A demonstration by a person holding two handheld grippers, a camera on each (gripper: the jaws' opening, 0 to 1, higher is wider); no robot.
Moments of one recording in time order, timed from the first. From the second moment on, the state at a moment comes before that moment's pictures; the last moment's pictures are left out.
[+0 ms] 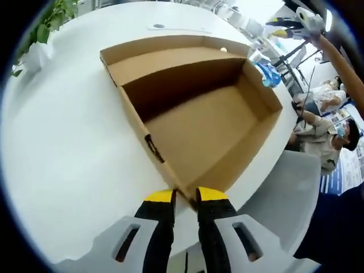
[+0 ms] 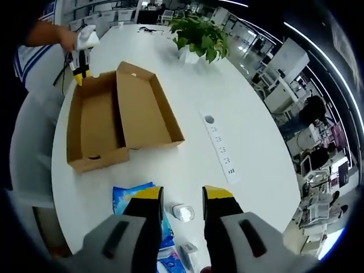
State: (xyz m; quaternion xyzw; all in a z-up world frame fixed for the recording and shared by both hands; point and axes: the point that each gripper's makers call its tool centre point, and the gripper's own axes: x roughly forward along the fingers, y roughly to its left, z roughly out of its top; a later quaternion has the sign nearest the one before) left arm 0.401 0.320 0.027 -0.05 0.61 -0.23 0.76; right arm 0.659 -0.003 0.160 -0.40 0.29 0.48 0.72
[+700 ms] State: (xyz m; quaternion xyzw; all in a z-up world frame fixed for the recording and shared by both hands) left arm 0.400 0.319 0.029 -0.08 0.61 -0.19 0.77; right arm 0.664 0.092 0.065 -0.04 0.49 0.30 0.82
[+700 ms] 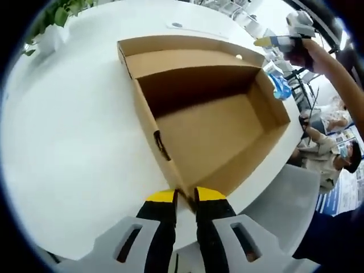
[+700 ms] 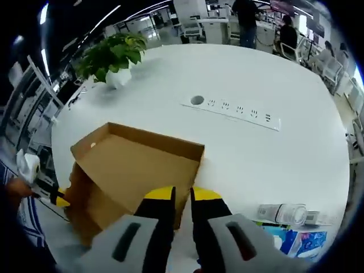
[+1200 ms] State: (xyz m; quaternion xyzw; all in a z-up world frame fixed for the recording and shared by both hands) left arm 0.404 0.322 0.027 -0.08 0.61 -0.19 0.77; right arm 0.670 0.097 0.028 -0.04 0.56 0.28 0.78
